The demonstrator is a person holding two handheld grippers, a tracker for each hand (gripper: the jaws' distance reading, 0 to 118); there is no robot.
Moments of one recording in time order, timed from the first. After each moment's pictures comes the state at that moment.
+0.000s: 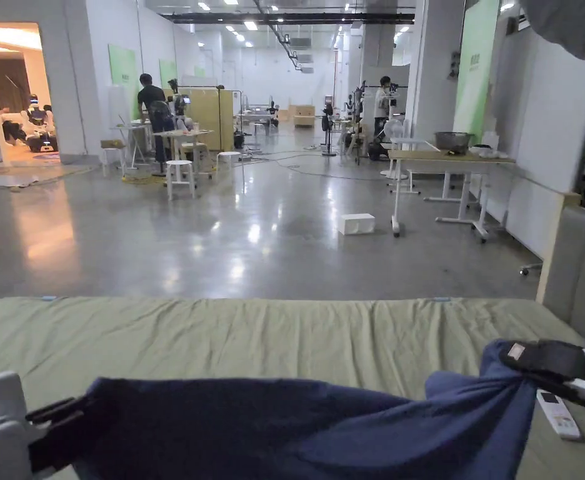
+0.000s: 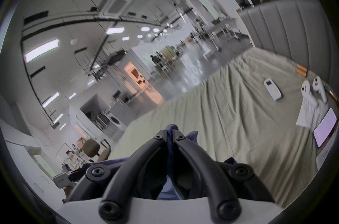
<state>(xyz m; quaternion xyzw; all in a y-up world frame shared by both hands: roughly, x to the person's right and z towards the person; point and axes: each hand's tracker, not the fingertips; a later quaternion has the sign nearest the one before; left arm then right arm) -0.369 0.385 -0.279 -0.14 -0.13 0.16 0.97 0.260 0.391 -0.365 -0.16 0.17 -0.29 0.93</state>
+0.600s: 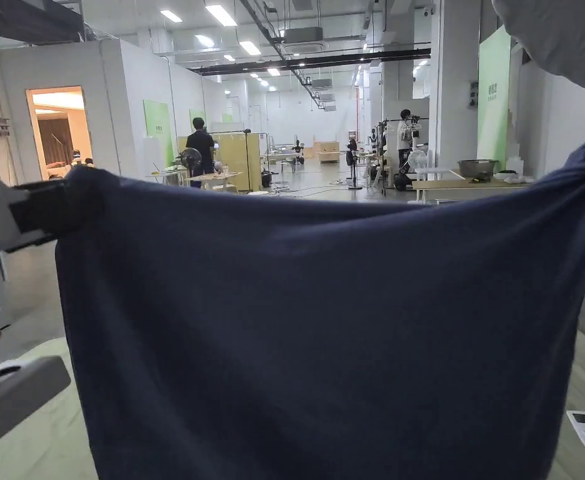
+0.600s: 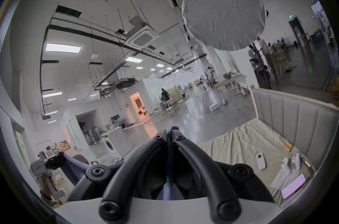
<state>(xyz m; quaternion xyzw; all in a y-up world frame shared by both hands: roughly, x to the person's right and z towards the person) -0.364 0.602 -0.228 0.03 -0.09 0.10 0.99 0.252 0.628 -0.282 0.02 0.11 -0.20 0.97</state>
